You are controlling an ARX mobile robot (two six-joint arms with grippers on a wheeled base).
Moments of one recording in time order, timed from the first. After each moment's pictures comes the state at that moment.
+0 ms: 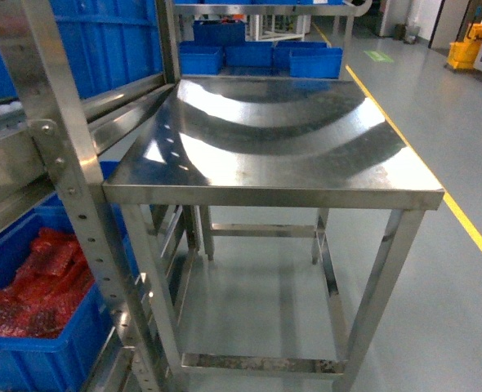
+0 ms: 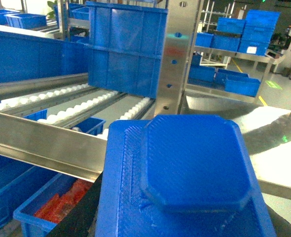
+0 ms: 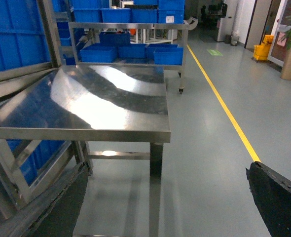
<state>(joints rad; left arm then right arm) -0.44 0.22 0.18 0.11 -0.65 -0.05 0.00 0.01 0.01 0.00 0.00 0.00</state>
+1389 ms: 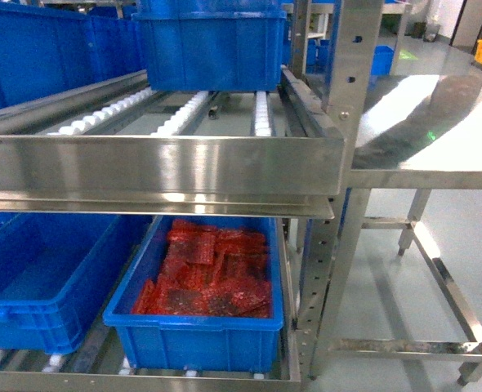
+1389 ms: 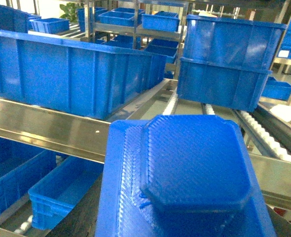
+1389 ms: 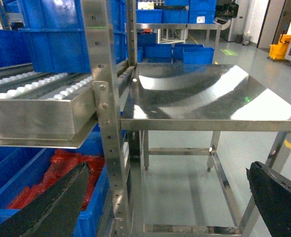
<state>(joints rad) -0.44 0.22 0.18 0.11 -0.65 -0.05 0.00 0.01 0.01 0.00 0.00 0.00</state>
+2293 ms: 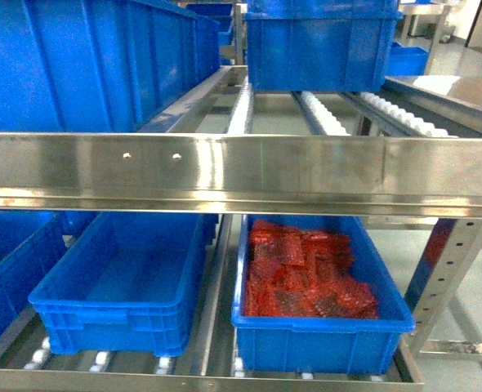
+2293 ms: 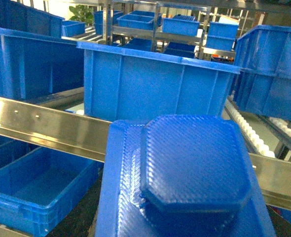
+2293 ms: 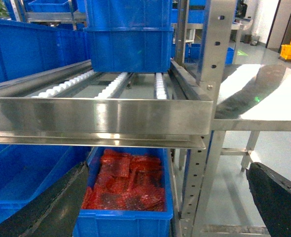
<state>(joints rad) -0.44 0.22 0.18 0.11 -0.65 -0.05 0.00 0.01 0.01 0.00 0.00 0.00</state>
